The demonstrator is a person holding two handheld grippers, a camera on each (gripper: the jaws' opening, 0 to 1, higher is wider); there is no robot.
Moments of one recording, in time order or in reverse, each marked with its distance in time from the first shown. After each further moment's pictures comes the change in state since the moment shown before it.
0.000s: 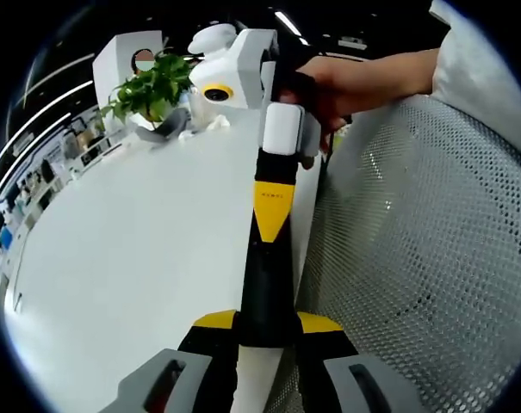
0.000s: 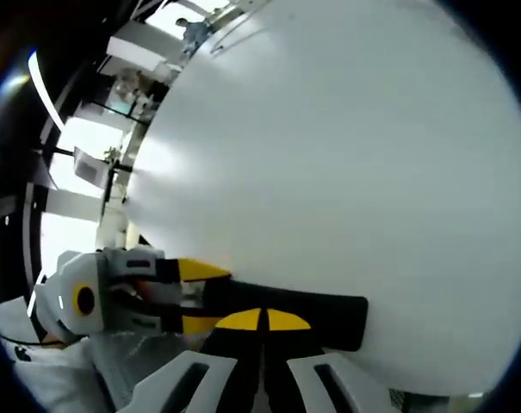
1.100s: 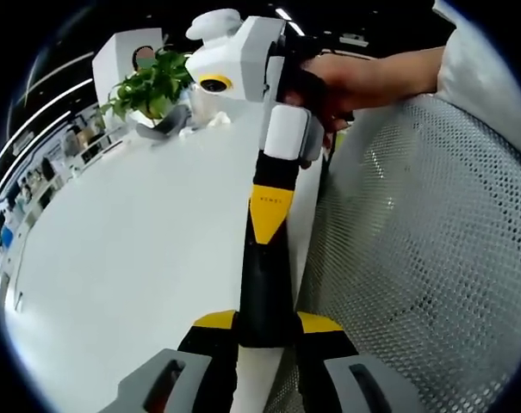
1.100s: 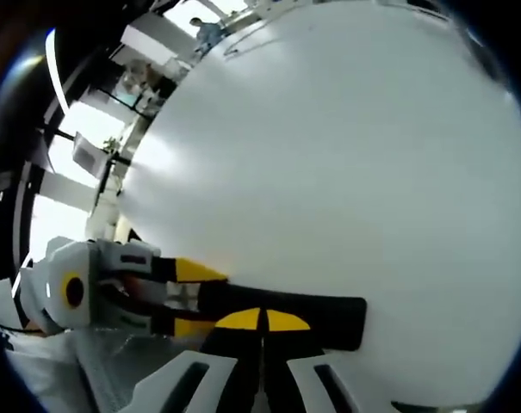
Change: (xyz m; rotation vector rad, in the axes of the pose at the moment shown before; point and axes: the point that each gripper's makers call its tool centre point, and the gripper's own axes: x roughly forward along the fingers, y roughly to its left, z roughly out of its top) left arm 0.000 0.003 0.001 -0.047 0.015 0.000; right arm 0.001 -0.001 0.008 -0.092 -0.050 -0.053
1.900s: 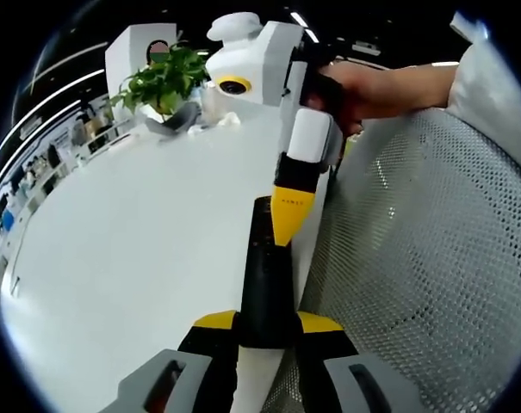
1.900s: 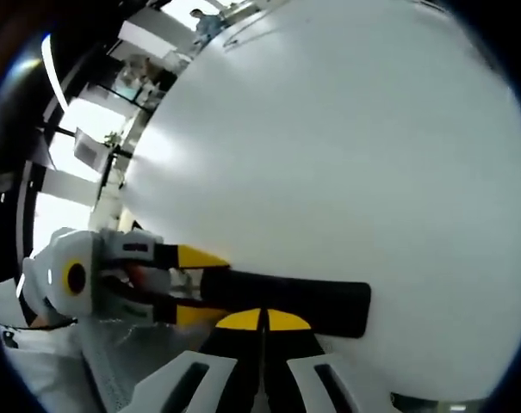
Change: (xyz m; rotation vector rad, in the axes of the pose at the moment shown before) left arm 0.000 0.000 0.001 -0.024 -0.015 0.012; right arm -0.002 0.002 -0.013 0.011 0.067 0.020
